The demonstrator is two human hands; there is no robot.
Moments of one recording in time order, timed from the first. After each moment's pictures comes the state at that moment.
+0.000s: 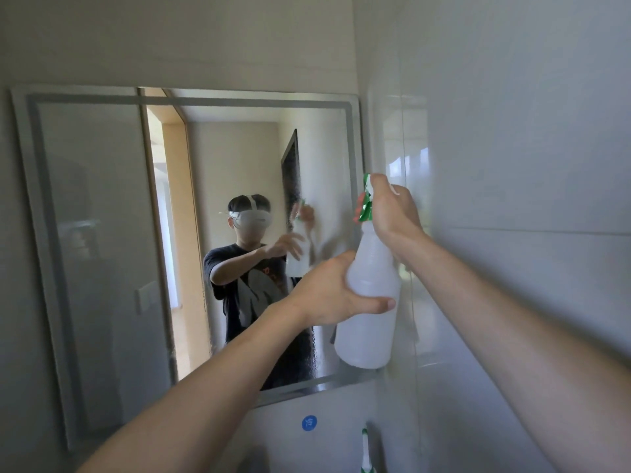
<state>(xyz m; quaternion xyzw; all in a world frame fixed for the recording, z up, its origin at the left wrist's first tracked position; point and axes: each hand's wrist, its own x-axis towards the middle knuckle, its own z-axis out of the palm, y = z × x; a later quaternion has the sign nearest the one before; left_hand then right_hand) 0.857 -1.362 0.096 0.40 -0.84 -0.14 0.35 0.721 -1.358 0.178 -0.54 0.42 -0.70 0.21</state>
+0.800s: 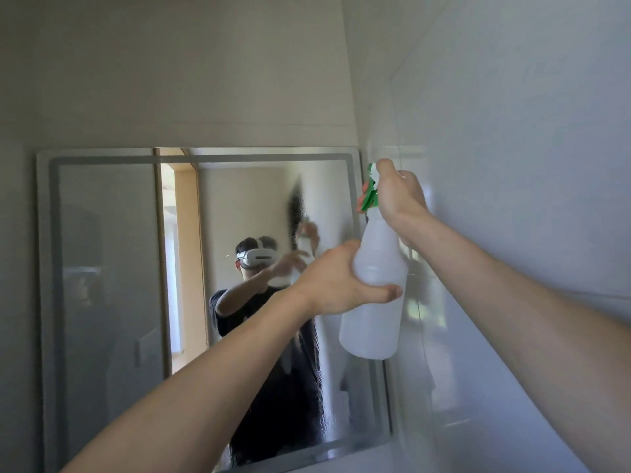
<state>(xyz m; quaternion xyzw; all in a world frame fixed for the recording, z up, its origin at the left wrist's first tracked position) 0.845 -1.354 0.188 0.38 -0.84 -0.06 0.38 0.711 -1.362 0.271 -0.54 0.37 -0.74 0.19</state>
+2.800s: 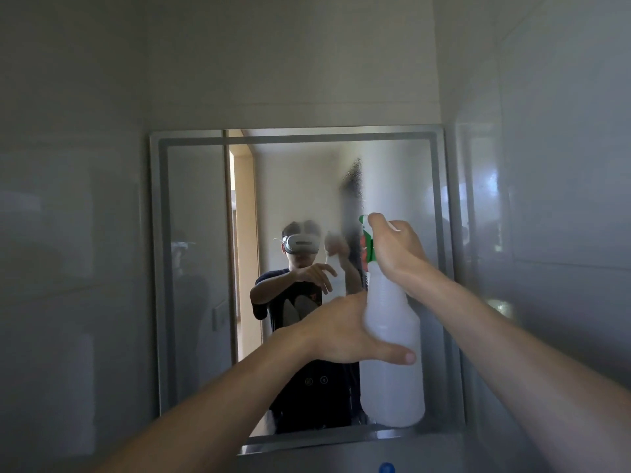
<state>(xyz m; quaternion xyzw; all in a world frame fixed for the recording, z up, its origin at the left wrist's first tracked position) 0.987 -1.339 0.116 0.45 -0.85 -0.12 0.25 0.858 -1.360 0.186 -0.62 0.39 -0.64 0.23</state>
